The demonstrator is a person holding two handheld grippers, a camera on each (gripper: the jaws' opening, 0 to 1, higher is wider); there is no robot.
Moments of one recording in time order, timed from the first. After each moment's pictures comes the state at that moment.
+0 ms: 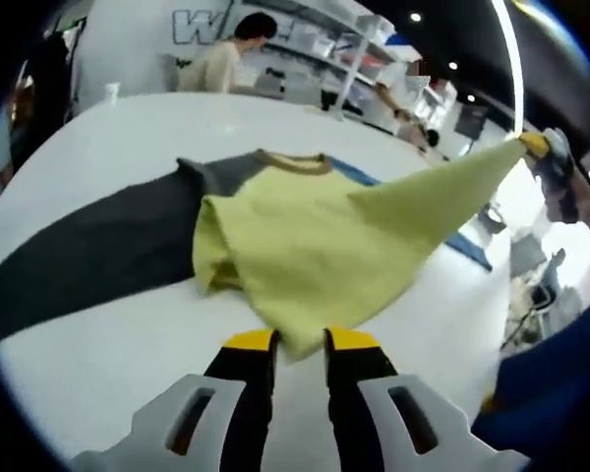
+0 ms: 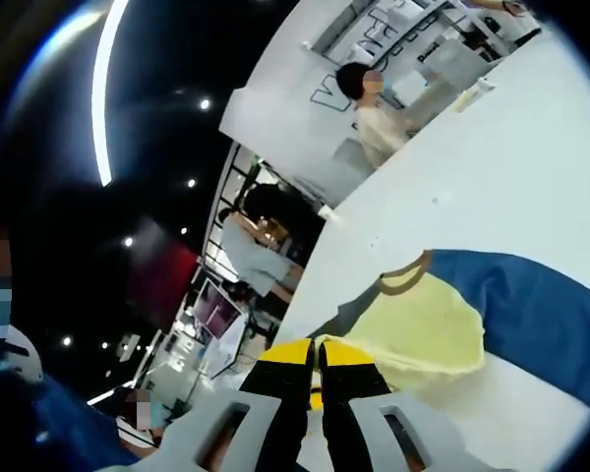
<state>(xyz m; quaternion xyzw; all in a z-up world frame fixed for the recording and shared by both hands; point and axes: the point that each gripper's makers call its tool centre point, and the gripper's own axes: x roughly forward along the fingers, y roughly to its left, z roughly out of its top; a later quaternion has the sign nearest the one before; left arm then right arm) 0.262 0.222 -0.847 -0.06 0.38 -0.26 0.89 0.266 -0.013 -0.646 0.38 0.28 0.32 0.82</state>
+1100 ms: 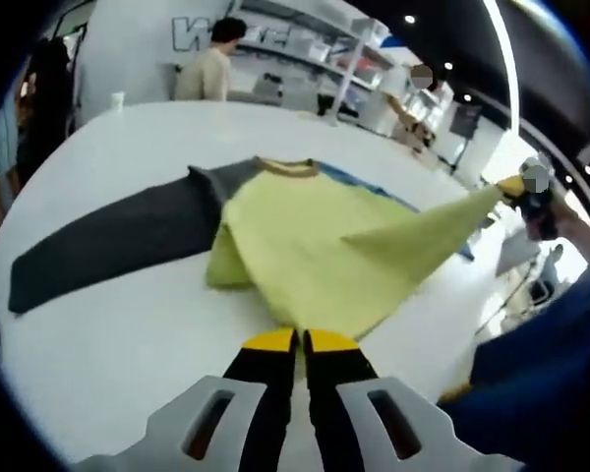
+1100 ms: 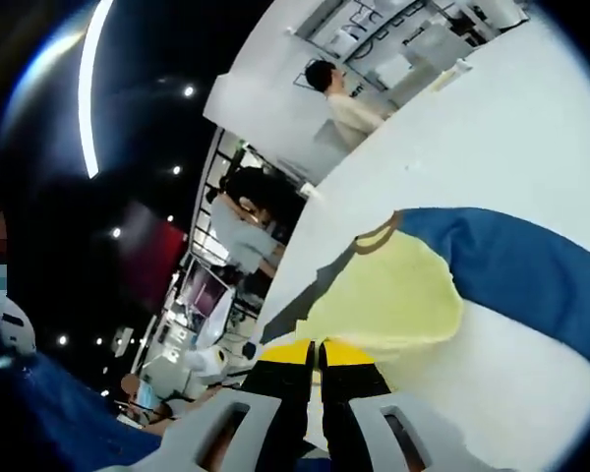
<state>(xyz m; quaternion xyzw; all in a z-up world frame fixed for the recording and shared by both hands) 0.201 0.234 -0.816 -0.06 0.37 -0.27 0.89 0.205 -0.036 -0.701 0.37 0.34 0.31 0.81</state>
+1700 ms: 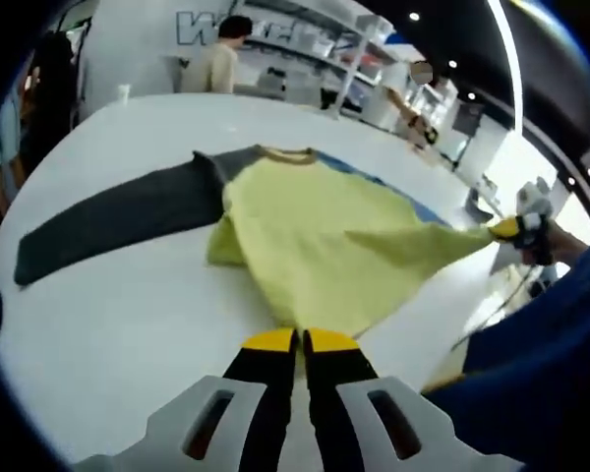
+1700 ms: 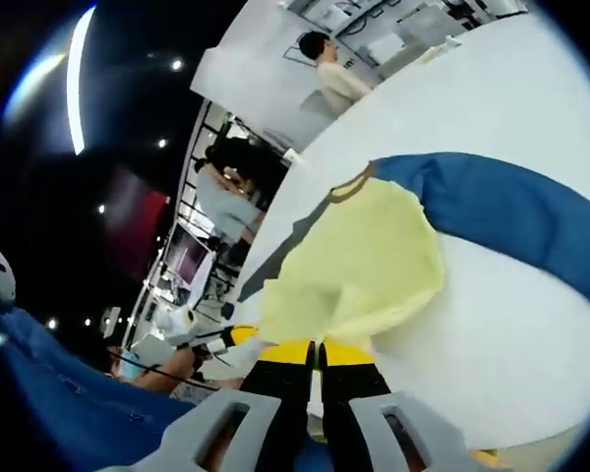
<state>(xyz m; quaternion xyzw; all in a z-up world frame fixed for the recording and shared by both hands) 0.182 0.243 -0.820 -0.06 0.39 -0.26 0.88 0.154 -0.030 -0.762 0.32 0.40 0.30 0.81</state>
